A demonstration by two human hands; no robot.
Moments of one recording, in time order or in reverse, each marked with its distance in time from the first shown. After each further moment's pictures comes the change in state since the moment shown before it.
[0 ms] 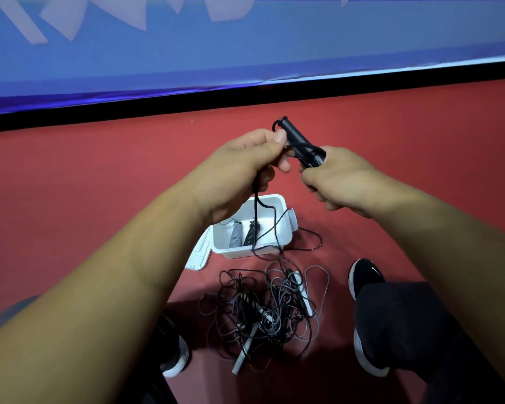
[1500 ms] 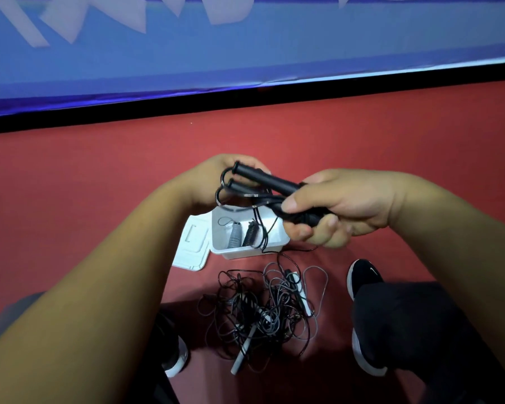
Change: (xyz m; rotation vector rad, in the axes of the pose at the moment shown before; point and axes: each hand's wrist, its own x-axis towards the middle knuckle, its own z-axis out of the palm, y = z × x) left_hand 0.005 -0.018 -0.045 0.419 -0.187 -0.089; right_hand -0.041 -0.011 -0.016 0.427 -0.983 0.145
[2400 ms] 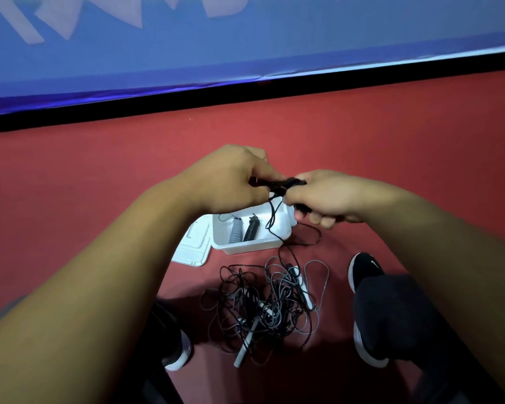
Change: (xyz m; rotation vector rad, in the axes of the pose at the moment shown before) left_hand -0.011 0.032 0.016 0.739 0.051 0.235; right_hand 0.048 0.024 -0.027 -0.373 0.641 0.058
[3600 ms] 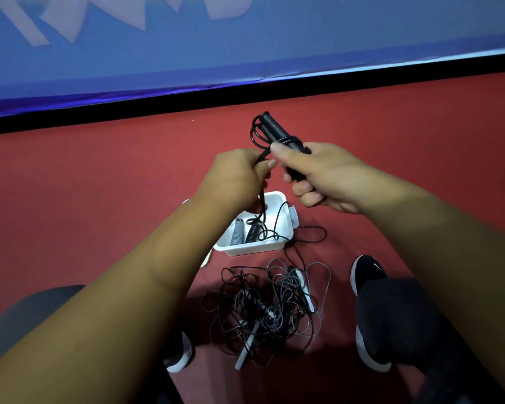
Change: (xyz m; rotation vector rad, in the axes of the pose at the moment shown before) left_hand 0.022 0.001 0.035 -0.433 0.280 -0.585; right_hand -0.009 -0.029 -0.002 0.490 0.074 -0.237
